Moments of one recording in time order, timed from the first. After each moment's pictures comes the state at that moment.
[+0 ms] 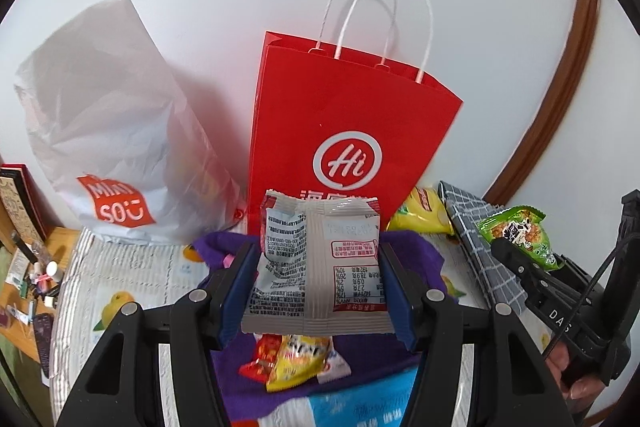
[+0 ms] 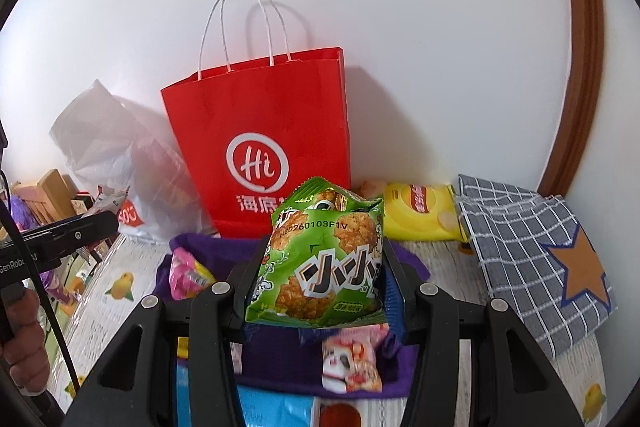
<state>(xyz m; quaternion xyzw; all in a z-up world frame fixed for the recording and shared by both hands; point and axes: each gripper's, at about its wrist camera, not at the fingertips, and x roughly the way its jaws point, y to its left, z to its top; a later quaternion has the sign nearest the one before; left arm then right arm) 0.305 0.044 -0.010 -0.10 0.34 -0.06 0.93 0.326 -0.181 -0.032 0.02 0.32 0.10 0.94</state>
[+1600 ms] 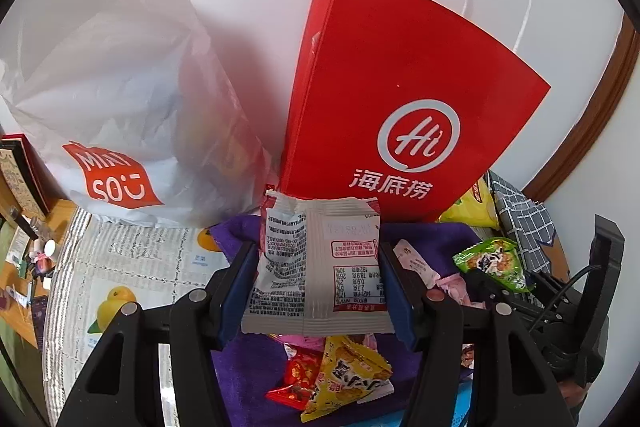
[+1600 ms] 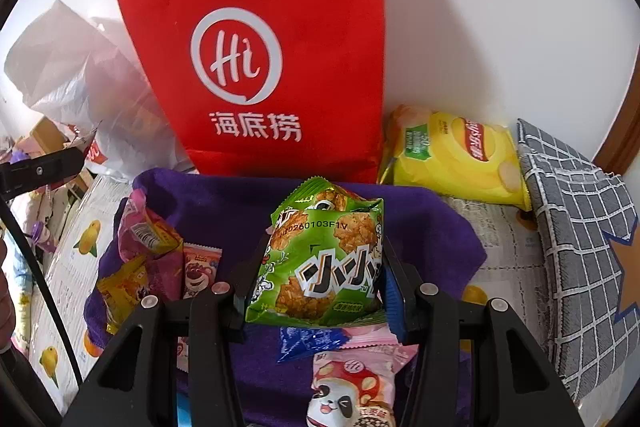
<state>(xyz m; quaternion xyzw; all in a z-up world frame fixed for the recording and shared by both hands) 0.357 0.068 -0.063 -0.11 0.39 -0.02 0.91 0.395 -0.157 -0.127 -0.02 0.43 0.15 0.89</state>
